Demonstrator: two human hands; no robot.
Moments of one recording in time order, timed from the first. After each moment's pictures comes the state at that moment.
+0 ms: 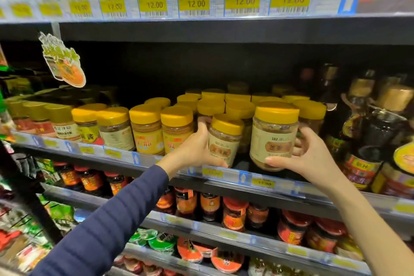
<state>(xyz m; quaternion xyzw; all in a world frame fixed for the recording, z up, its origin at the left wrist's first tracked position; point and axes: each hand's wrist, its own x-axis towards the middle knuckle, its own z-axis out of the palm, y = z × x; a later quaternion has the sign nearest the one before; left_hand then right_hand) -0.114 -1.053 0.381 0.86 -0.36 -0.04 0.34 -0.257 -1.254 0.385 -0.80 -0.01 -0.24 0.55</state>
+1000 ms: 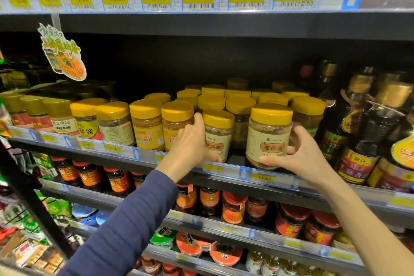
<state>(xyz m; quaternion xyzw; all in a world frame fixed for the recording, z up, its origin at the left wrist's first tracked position) -0.134 -1.047 0.385 0.94 -0.26 0.09 0.22 -0.253 -1.247 0.377 -0.83 0.04 -0.22 0.51</state>
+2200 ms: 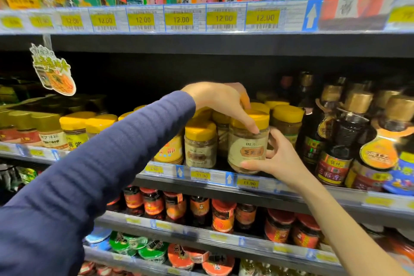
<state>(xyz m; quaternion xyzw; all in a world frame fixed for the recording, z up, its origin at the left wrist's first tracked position) -0.142 -1.116 0.516 0.88 -0.47 -0.06 0.06 -0.254 -1.240 0.386 -0.80 0.01 -0.23 0.56</state>
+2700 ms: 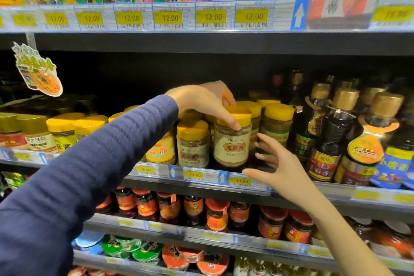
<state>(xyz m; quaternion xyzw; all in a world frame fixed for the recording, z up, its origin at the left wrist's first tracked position) -0.124 -1.111 0.506 0.89 -0.44 -0.09 0.11 -0.287 -1.236 0.378 -0.88 0.07 -0.22 0.42</state>
